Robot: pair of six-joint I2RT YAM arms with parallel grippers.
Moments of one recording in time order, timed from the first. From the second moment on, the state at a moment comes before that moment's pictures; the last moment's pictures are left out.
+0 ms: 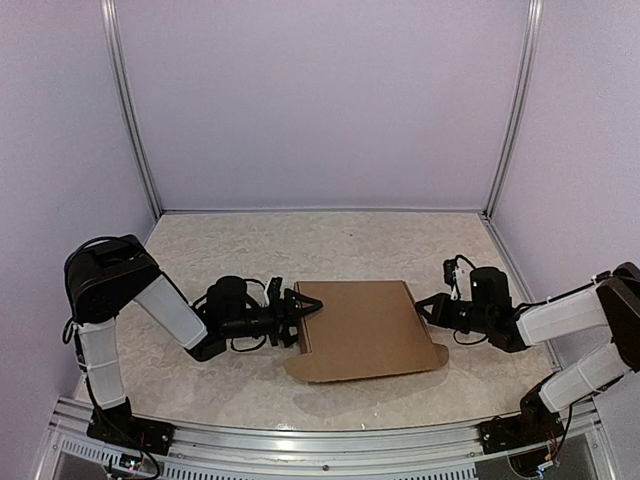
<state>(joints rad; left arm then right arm) -0.79 1.96 0.62 1.12 0.45 -1.40 0.46 1.39 0.34 0.54 -0.24 0.63</state>
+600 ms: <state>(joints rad) -0.77 1.96 0.61 1.15 0.48 -1.41 0.45 1.34 0.32 0.47 -0.25 0.62</state>
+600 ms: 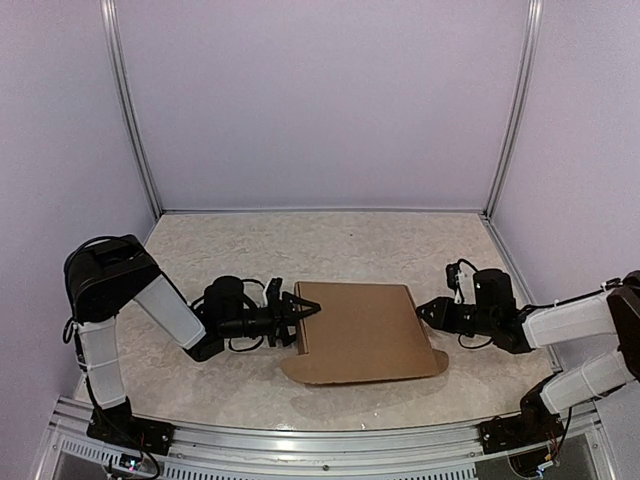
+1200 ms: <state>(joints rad) -0.68 1.79 0.53 1.14 0.60 -1.41 0.45 0.91 0.49 0.12 -0.33 0.40</state>
